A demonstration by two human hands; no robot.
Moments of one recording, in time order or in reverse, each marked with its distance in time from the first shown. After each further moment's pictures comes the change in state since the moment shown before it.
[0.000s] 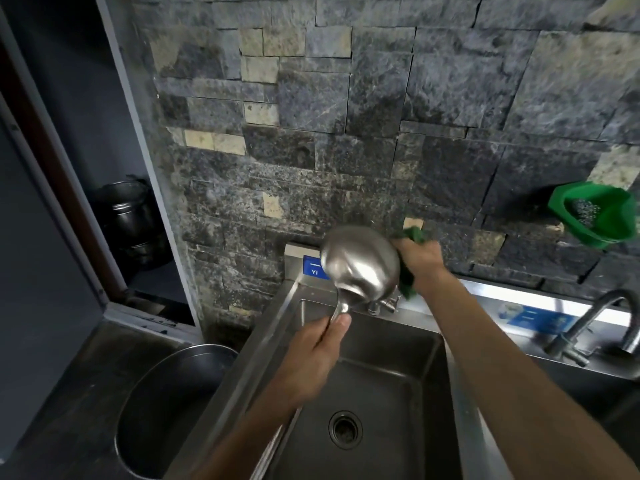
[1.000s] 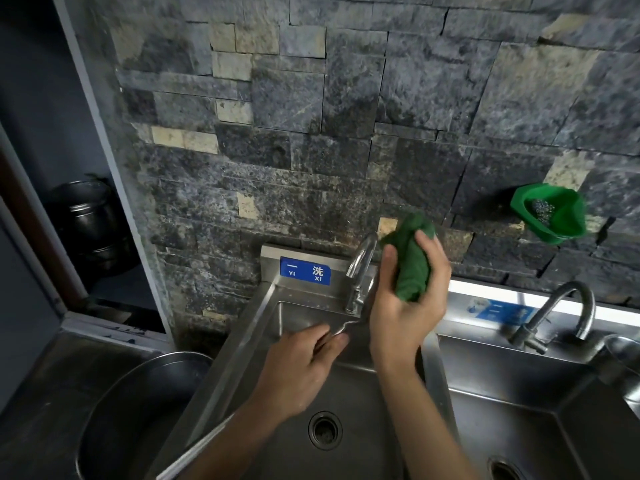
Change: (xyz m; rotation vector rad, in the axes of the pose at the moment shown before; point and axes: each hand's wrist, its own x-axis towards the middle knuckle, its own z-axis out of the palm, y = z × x) left_hand 0.001 -0.018 0.006 0.323 -0.060 0.183; right_hand -0.116 0.046 -0.006 0.176 0.425 -1.097
